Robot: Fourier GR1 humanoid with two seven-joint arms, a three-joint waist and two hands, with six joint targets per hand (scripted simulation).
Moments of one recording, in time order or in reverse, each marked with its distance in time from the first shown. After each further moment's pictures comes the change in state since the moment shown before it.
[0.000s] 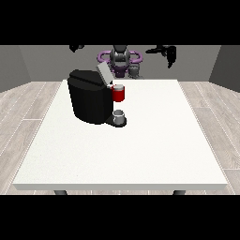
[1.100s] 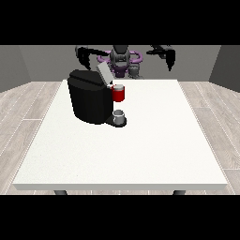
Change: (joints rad) left arm 0.248 -0.063 -0.174 -0.470 0.209 0.033 0.166; right arm -0.208 0.006 -0.029 0.199 0.020 0.056 -0.043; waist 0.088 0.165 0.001
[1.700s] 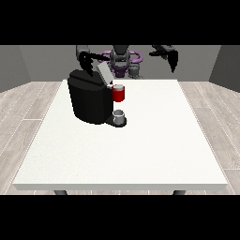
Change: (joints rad) left arm 0.072 0.060 -0.004 -0.148 0.050 0.021 0.046; right arm -0.134 0.002 0.012 0.109 0.038 0.022 -0.008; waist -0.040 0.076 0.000
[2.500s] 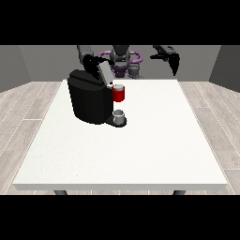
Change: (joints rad) left arm 0.011 0.031 -0.015 -0.032 0.023 0.020 -0.035; right arm -0.138 0.007 -0.010 0.093 0.041 -0.006 -0.079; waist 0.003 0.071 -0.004
